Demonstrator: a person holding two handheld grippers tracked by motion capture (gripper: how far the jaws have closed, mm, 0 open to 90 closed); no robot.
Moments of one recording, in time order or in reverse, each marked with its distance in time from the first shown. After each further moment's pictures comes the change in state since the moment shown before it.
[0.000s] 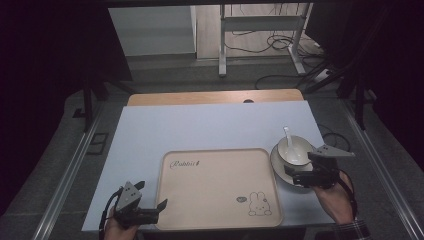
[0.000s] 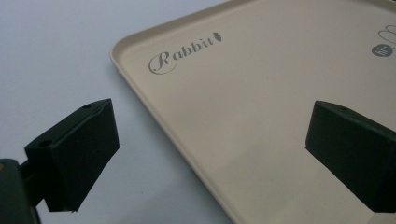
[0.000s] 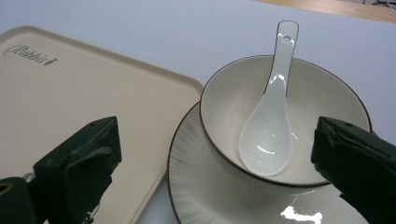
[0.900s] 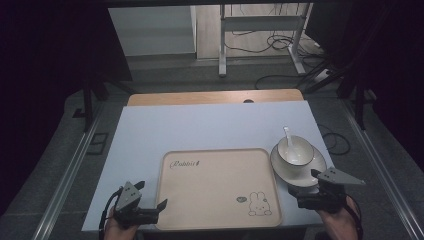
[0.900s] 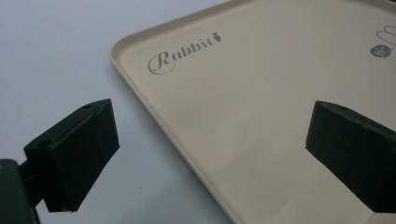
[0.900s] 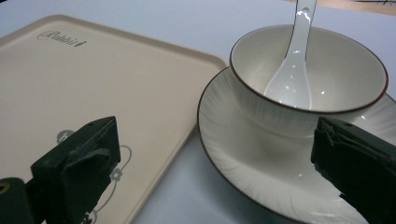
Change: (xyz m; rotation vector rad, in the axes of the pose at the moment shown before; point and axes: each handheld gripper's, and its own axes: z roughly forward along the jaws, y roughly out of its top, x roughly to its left) left arm 0.001 0.000 0.000 -0.002 -0.004 -0.003; right arm 0.019 -0.046 -0.029 -0.066 0.026 -0.023
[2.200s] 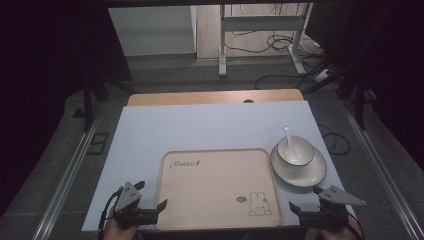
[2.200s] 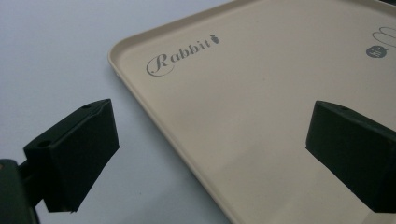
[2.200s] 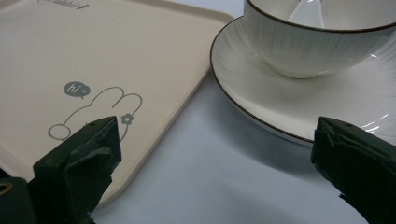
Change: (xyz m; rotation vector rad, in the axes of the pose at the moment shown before) left arm 0.000 0.000 -0.001 -0.009 -0.008 0.007; right arm 0.013 -0.043 -0.013 0.033 -0.011 0.001
